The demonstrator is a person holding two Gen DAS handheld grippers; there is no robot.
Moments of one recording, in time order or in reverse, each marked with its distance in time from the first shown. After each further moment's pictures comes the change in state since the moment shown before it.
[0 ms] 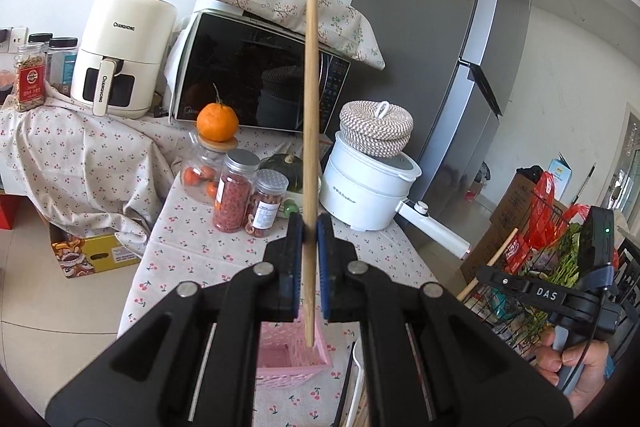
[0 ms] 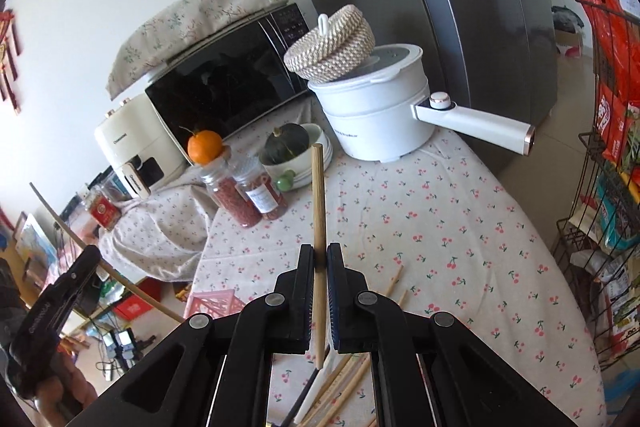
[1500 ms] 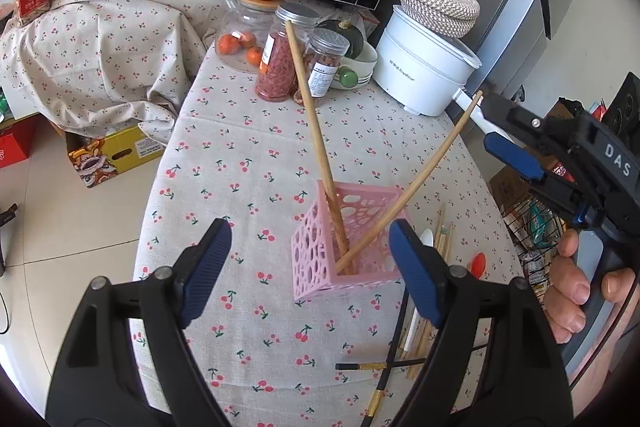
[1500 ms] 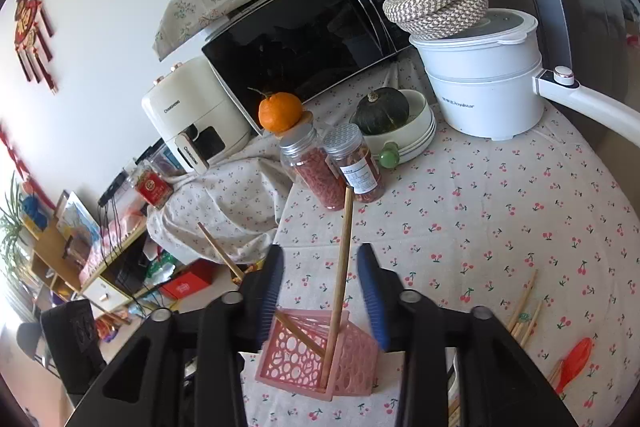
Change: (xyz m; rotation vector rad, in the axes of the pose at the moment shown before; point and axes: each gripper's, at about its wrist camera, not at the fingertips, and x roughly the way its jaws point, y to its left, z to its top) left arm 0.047 0.044 -0.050 -0.052 0.458 0.104; right arm 0.084 0.078 -0.004 -0.017 0.101 0.222
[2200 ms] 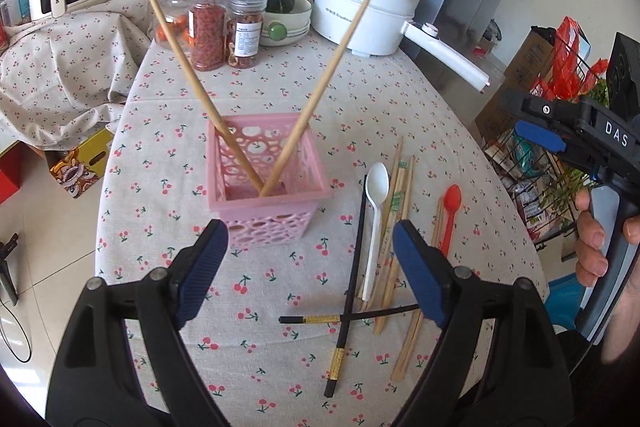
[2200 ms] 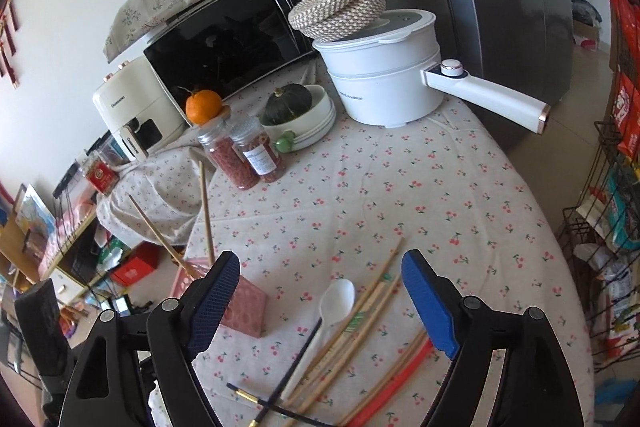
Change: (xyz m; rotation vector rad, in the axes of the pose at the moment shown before) left arm 0.003 -0.070 -0.040 0.198 0.120 -0.020; right arm -0.081 -0.074 -0.014 -0.010 0.066 -0.241
